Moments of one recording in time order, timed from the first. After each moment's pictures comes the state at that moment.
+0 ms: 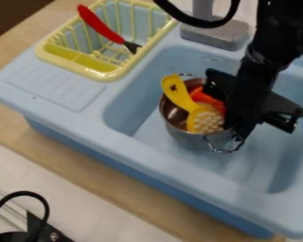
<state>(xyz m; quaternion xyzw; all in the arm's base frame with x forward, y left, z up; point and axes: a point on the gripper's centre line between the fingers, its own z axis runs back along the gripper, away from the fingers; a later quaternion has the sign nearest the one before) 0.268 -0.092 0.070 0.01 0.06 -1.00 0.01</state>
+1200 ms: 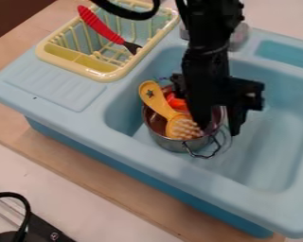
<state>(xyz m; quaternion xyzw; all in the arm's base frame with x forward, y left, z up) 0.269 -0.067 0.075 0.02 -0.11 -0.99 0.04</state>
